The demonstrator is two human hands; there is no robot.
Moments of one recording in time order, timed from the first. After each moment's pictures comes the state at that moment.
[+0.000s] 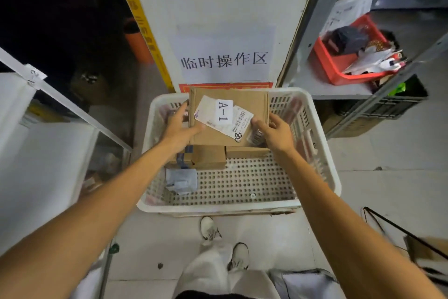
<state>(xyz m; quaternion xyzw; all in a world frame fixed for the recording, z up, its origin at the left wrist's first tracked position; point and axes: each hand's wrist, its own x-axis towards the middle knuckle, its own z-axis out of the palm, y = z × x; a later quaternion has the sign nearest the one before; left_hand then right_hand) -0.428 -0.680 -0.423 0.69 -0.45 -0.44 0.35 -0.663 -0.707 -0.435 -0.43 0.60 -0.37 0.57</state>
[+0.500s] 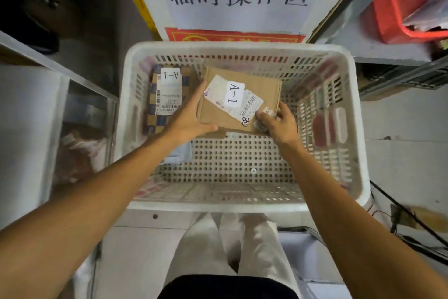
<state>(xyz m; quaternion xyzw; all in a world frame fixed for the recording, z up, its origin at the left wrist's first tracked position) -0.419 -0.727 -0.551 0.68 -0.52 -0.48 0.21 -0.650 -0.758 -0.559 -0.38 0.67 -0.27 0.58</state>
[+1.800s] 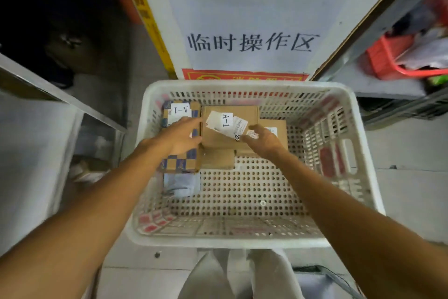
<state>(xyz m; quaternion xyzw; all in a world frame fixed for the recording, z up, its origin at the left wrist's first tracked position) -0.358 -0.762 -0.523 0.68 -0.59 -0.43 -0.03 -0.585 -0.794 -0.530 -0.59 0.64 0.02 0.49</state>
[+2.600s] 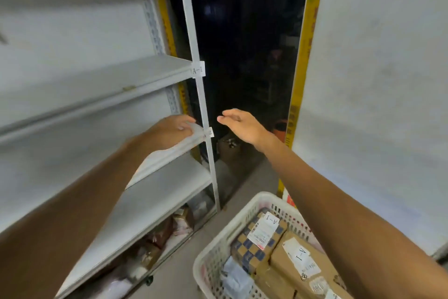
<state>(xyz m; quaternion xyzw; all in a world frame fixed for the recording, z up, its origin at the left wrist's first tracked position) -0.268 -0.579 -0.164 0.90 -0.35 -0.10 0.24 -0.373 -0.763 -0.184 -0.84 0.15 -0.09 0.52</state>
